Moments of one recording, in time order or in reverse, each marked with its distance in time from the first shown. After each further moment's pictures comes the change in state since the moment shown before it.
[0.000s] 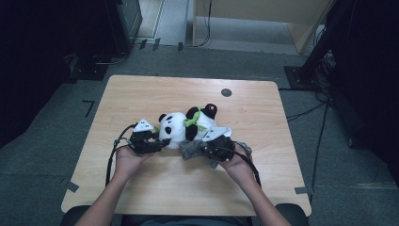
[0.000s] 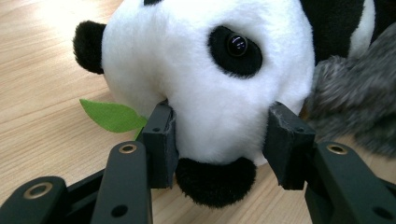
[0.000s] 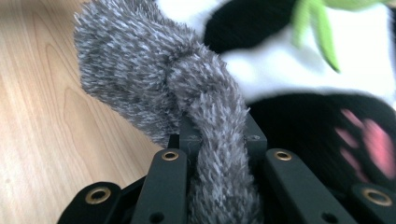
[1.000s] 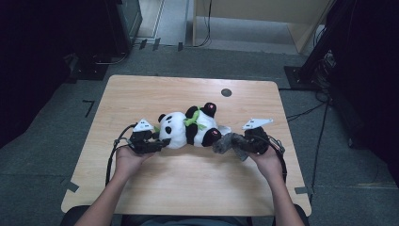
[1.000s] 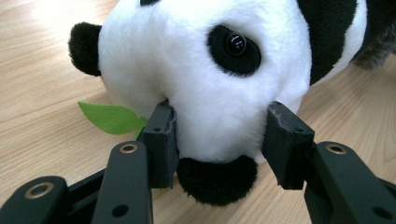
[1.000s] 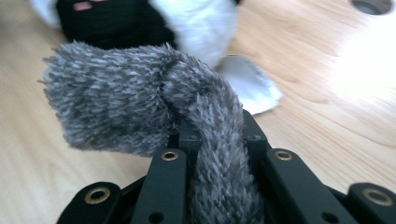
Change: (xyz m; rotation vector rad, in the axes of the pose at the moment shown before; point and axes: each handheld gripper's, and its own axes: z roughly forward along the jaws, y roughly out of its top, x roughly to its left) left arm 0.001 0.000 0.000 -0.003 -0.008 -0.003; right arm -0.080 -0.062 -0.044 -0.035 -0.052 0.252
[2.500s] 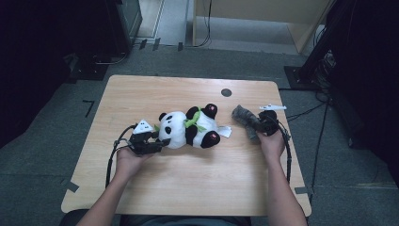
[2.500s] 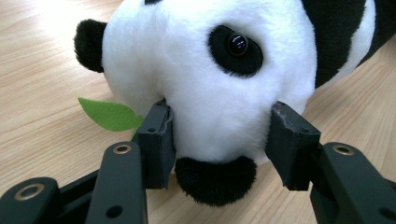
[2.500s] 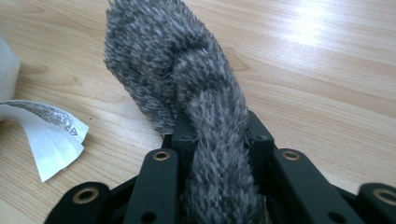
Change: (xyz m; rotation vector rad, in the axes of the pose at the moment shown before) left arm 0.001 -0.004 0.001 -0.026 0.018 0.041; right arm -0.106 -0.014 0.044 -0.067 -0.232 0.289
